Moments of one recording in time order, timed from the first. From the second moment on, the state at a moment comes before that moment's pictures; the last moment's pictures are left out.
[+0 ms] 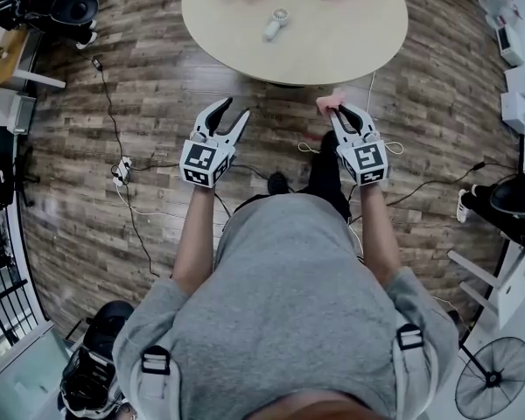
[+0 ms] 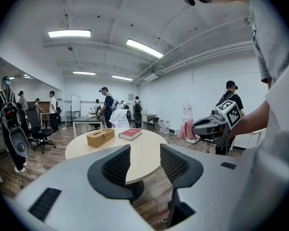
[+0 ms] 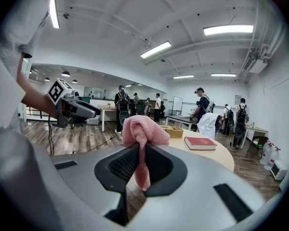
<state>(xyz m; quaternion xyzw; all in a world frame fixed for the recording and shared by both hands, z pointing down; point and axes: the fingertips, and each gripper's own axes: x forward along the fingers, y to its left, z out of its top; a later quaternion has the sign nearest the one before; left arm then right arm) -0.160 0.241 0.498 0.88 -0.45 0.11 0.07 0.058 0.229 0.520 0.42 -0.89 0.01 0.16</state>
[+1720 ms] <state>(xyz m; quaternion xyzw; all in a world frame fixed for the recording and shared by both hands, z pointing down) -0.113 0.137 0.496 0.85 -0.51 0.13 0.09 0.119 0.105 0.518 0.37 -0.91 0.02 0.16</state>
